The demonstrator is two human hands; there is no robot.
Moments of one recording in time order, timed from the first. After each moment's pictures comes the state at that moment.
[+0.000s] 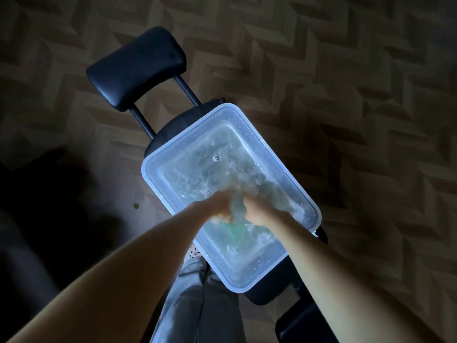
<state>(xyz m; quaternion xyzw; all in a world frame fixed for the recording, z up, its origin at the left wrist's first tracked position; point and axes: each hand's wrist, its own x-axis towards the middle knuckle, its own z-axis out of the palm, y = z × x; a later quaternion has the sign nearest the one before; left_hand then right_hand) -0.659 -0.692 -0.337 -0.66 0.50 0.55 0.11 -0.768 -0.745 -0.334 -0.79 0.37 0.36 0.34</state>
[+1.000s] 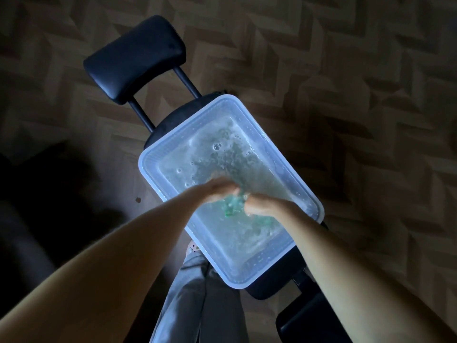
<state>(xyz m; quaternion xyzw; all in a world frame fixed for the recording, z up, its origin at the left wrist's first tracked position) -0.654 -0.711 -0.326 -0.72 0.35 0.60 -0.02 -0.771 -0.756 -0.334 -0.65 0.42 0.42 0.47</state>
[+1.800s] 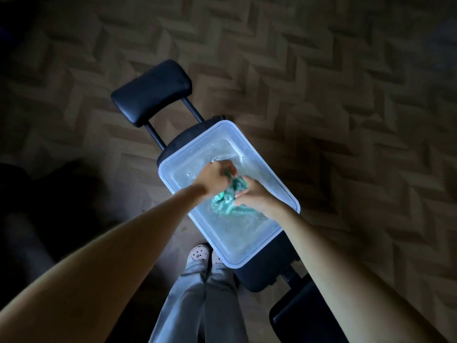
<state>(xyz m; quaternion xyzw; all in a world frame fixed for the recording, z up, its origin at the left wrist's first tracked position) -0.639 -0.703 -0.229 -0.76 0.40 0.47 -0.20 -0.766 -0.747 -0.252 -0.61 0.49 0.12 0.61</state>
